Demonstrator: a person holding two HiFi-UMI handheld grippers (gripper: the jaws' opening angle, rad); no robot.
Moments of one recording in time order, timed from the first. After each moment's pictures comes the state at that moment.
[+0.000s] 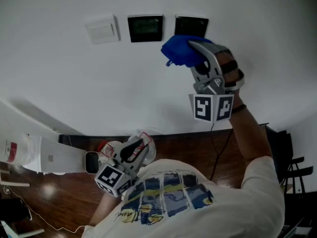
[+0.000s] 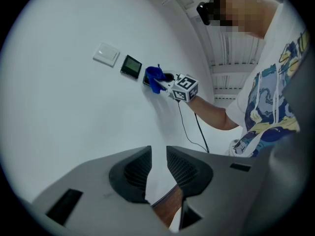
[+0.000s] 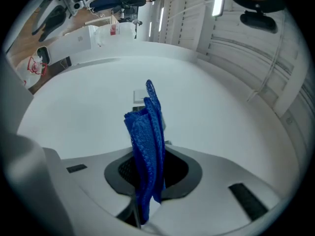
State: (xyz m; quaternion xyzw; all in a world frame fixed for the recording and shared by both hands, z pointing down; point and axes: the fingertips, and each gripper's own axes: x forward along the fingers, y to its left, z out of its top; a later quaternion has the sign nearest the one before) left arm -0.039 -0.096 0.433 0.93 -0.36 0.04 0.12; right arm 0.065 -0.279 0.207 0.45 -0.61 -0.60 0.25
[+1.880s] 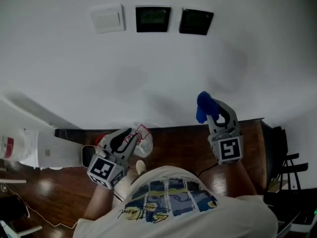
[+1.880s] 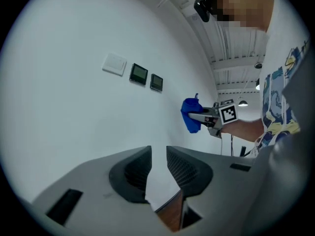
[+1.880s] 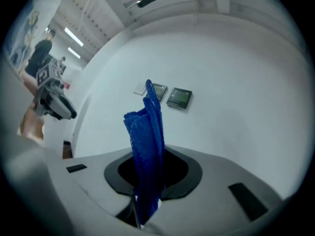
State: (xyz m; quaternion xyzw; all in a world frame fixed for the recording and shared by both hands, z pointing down) left arm -0.086 -0.101 0.431 0.91 -0.39 0.06 0.09; right arm 0.141 -0.166 0.351 0.53 -0.82 -0.16 0.13
